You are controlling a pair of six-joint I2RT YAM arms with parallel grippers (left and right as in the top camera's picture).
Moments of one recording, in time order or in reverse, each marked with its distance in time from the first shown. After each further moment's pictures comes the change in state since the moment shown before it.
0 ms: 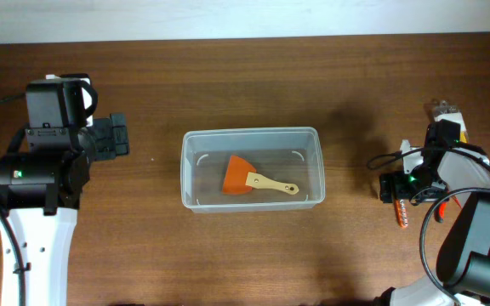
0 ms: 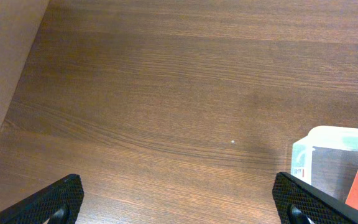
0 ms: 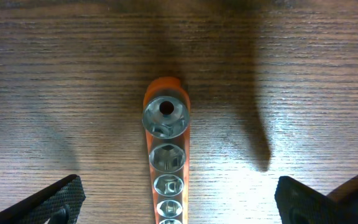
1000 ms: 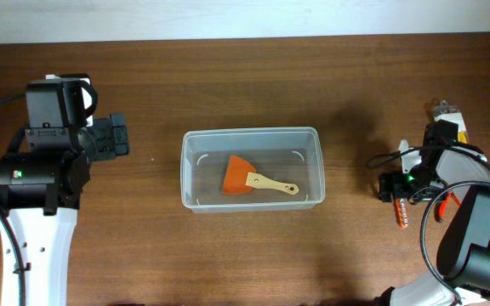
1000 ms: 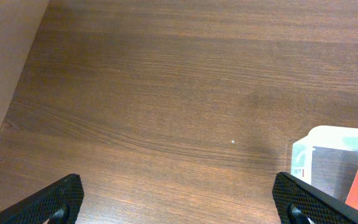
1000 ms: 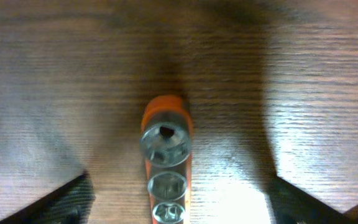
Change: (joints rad) left arm 0.000 0.000 0.000 0.000 0.000 0.000; right arm 0.000 0.037 0.002 0.033 -0.007 0.002
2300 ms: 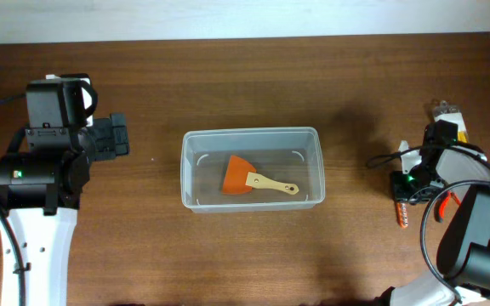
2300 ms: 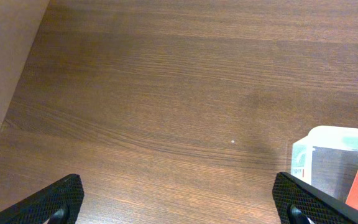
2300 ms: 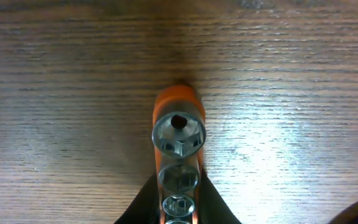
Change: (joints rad) left arm 0.000 0.000 0.000 0.000 0.000 0.000; right arm 0.000 0.008 0.016 -0.038 0.003 0.009
